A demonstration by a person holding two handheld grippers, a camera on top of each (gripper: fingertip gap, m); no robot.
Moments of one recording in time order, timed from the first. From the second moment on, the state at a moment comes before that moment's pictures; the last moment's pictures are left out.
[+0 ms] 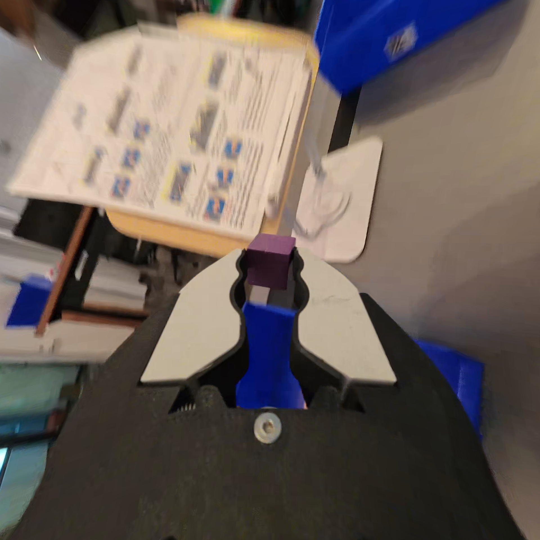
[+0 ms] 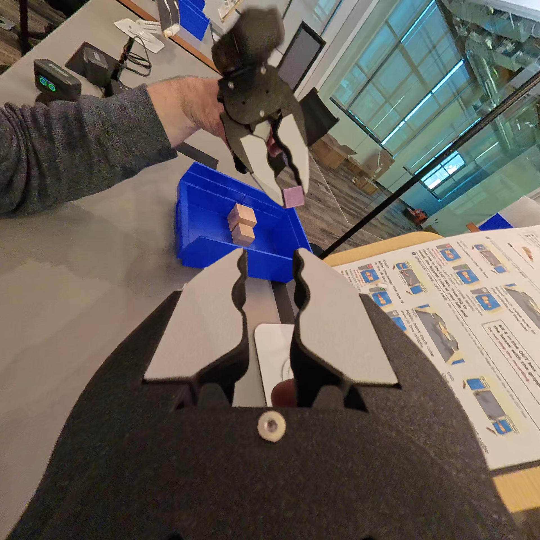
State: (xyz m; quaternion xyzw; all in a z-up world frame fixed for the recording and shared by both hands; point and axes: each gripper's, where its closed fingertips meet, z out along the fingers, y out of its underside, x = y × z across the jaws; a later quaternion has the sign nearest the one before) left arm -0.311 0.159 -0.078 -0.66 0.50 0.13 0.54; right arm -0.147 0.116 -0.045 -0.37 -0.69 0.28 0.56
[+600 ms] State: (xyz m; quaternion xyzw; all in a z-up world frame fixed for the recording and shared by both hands) left arm -0.138 0.093 -0.008 -0.42 0.56 -0.17 0.70; right arm -0.156 0.114 -0.032 -0.32 -0.66 0.27 0.62
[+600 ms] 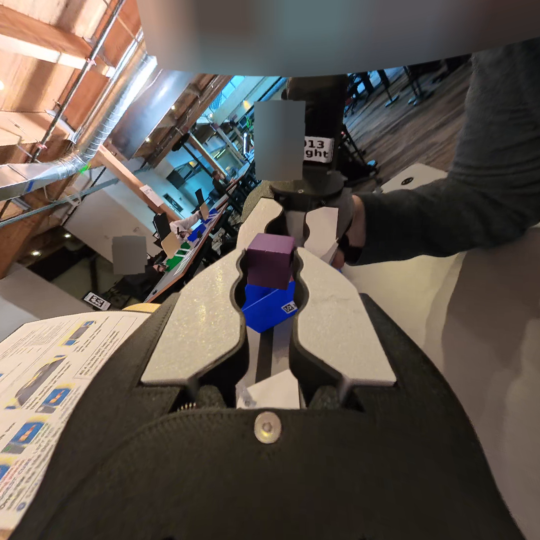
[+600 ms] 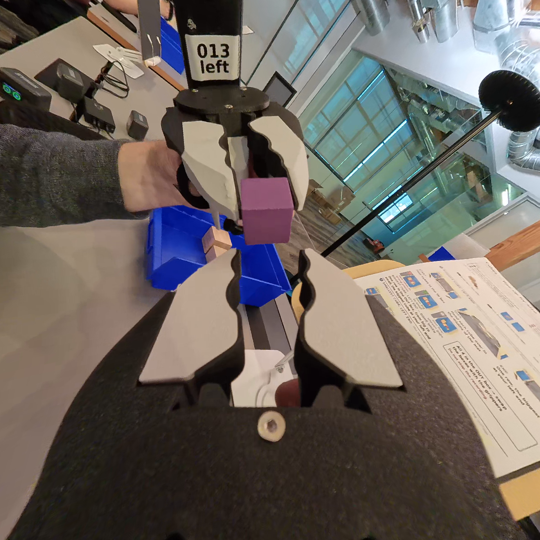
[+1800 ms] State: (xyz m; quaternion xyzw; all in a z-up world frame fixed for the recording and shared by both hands) left arm -0.131 0.086 -0.007 -0.41 0.56 -0.19 0.69; right arm -0.149 0.101 -0.023 -0.28 -0.66 0.30 0.63
